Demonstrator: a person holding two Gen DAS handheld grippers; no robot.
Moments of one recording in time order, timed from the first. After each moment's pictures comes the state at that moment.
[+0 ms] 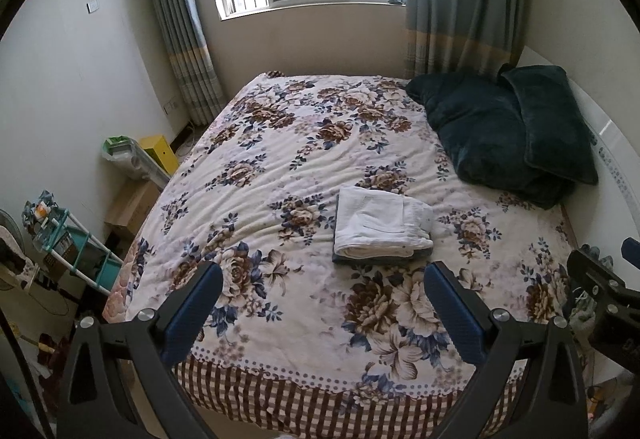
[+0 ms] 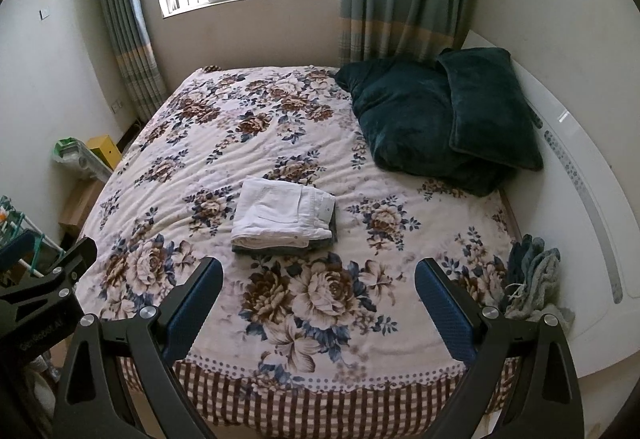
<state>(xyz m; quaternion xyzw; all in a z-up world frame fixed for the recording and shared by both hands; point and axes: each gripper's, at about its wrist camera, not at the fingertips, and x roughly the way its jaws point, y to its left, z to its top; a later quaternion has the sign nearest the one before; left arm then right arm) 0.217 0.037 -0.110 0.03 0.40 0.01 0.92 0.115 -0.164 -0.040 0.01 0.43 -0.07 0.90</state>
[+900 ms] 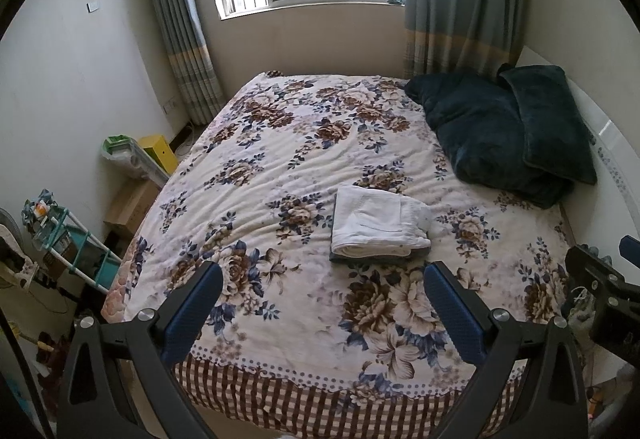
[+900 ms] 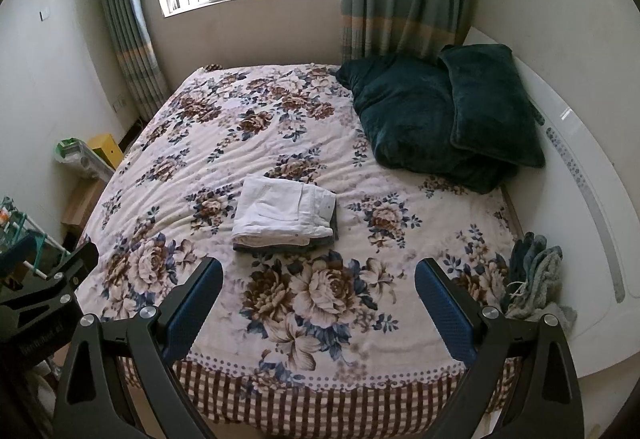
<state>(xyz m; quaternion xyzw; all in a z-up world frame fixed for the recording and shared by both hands) 0.216 0.031 -0.111 0.03 0.40 0.00 0.92 0.117 -0.169 -0.046 0.01 0.43 -0.07 0.90</state>
